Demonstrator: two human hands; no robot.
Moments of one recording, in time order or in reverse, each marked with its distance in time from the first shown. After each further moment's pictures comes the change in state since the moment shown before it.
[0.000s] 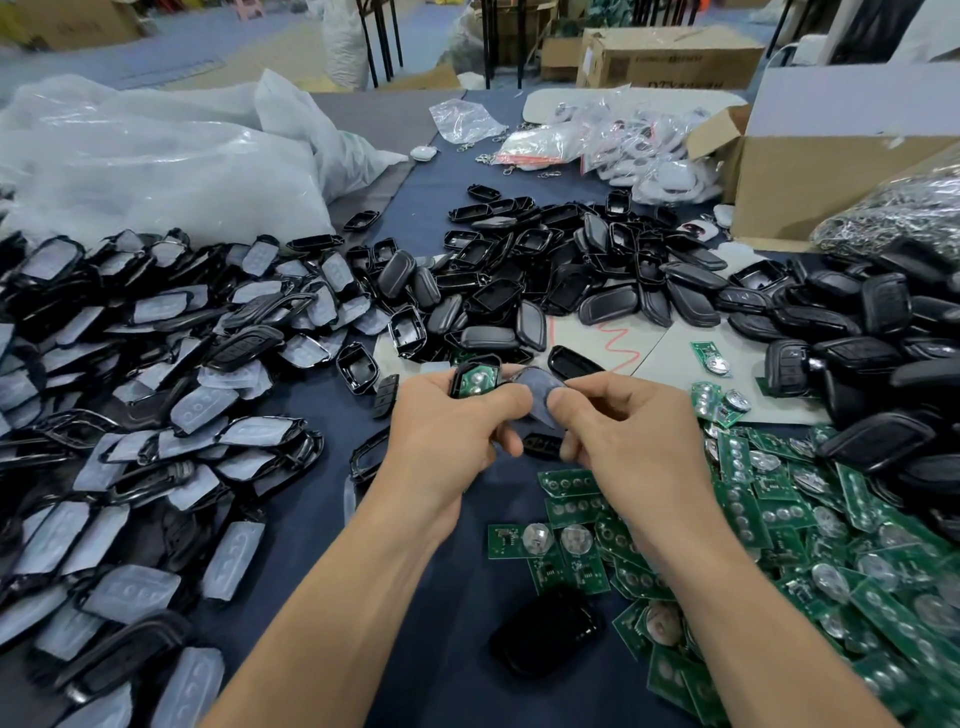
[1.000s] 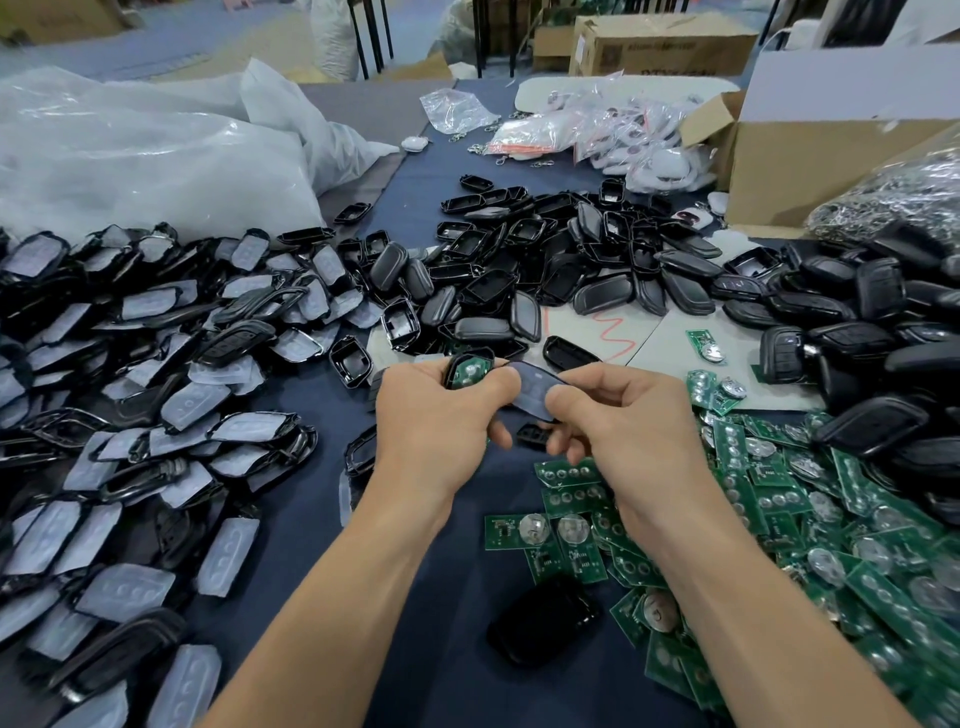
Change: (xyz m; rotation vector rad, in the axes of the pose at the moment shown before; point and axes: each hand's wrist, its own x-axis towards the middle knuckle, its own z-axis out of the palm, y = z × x) left_hand 0.003 -0.006 0.000 0.157 0.124 0.104; right_hand 0.000 -0.010 0.001 0.256 -0.022 0.086
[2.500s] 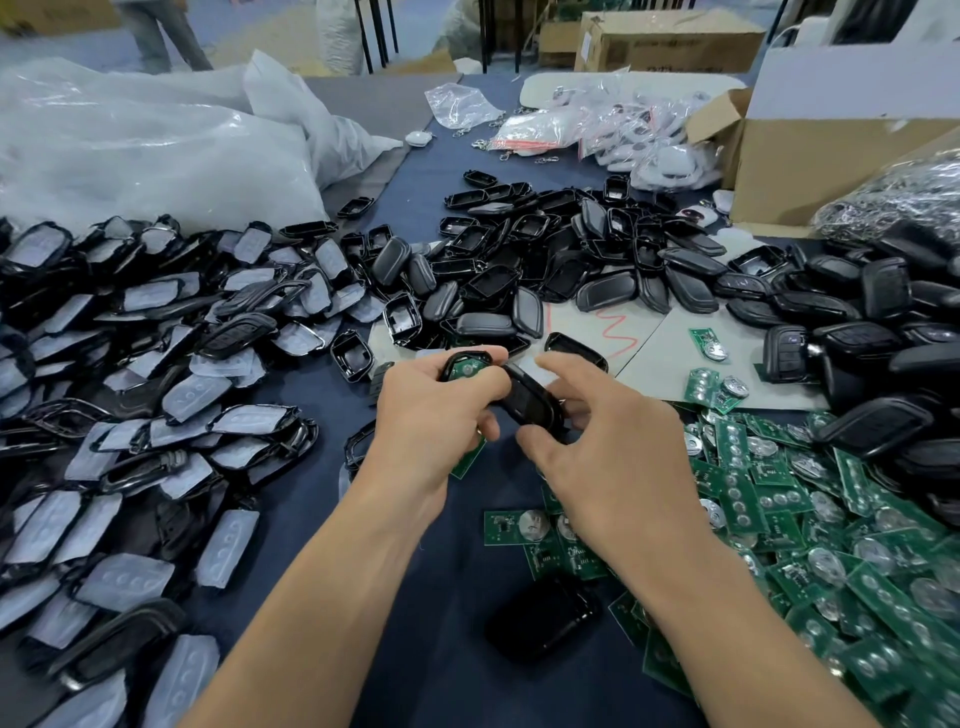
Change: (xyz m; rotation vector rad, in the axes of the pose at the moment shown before) left_hand 0.004 -0.001 -0.004 -0.129 -0.043 -0.158; right_hand -0.026 -0.004 0.009 -0.804 0.032 -0.338
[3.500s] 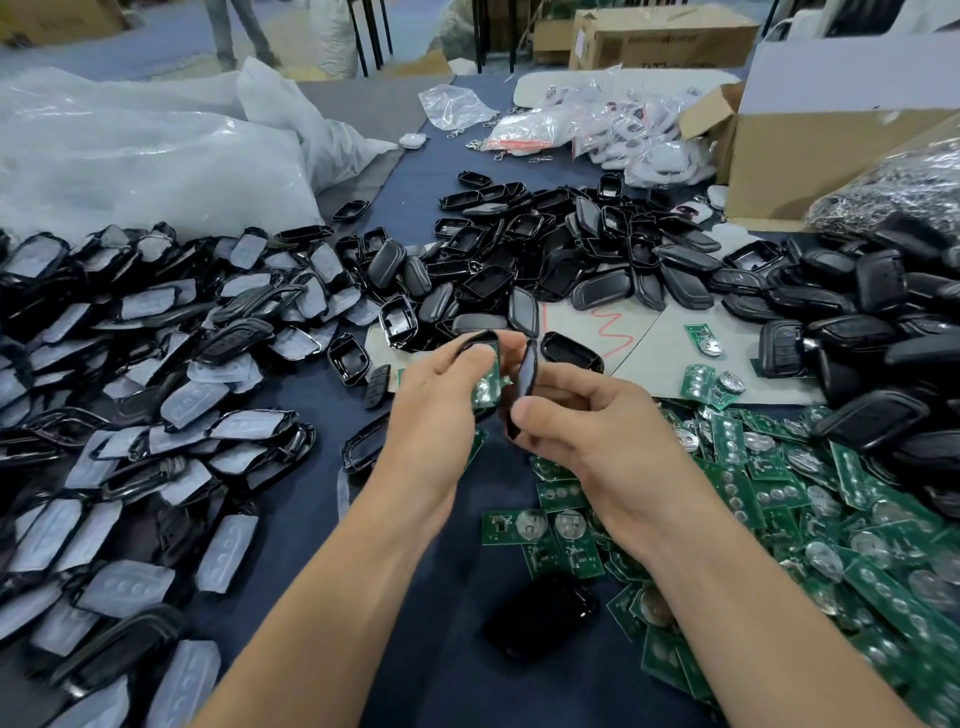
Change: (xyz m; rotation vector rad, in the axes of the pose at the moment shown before) left_hand -0.012 0.006 0.007 -0.030 -0.095 0.111; right_hand 0.015 0.006 0.000 1.078 -0.257 0.445
